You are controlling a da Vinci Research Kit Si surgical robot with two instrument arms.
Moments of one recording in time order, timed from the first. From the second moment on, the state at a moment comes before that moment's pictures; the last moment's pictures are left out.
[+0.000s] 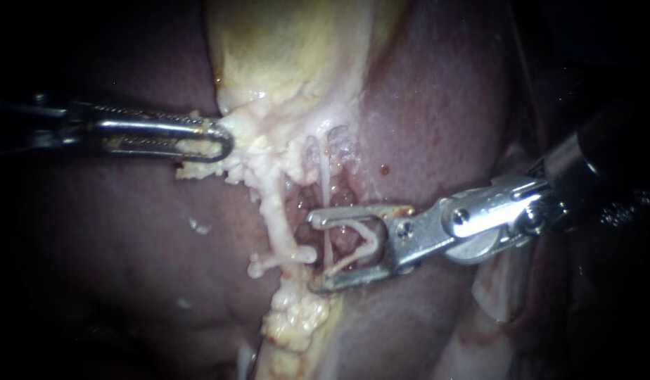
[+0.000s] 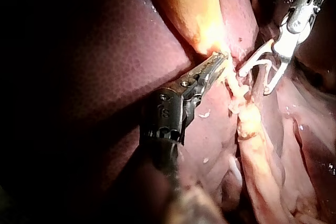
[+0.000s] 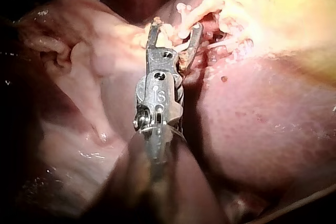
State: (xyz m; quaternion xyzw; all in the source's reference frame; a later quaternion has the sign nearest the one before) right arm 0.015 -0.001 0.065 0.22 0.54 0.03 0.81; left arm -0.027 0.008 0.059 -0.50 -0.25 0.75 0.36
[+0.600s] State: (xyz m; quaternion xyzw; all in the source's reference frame) right arm 0.018 -0.001 0.066 0.26 0.56 0.04 0.79; left arm -0.027 0.008 0.059 -0.50 -0.25 0.75 0.36
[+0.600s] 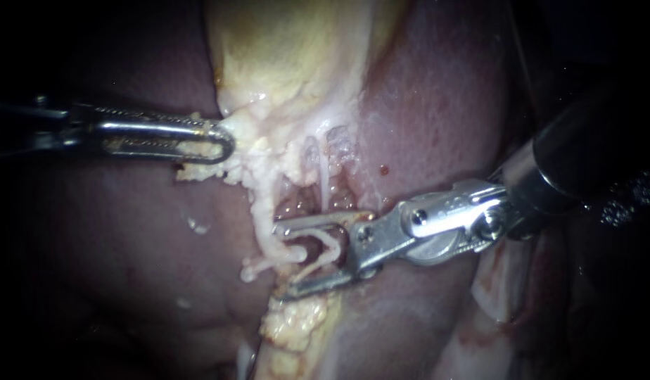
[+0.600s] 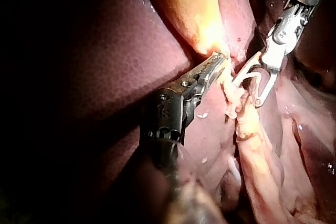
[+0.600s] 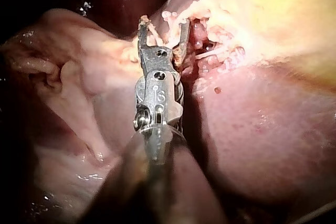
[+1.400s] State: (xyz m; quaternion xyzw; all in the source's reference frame) right arm 0.020 0.000 0.069 0.27 0.57 0.07 0.77; left arm -0.027 0.008 0.058 -0.50 -0.25 0.75 0.36
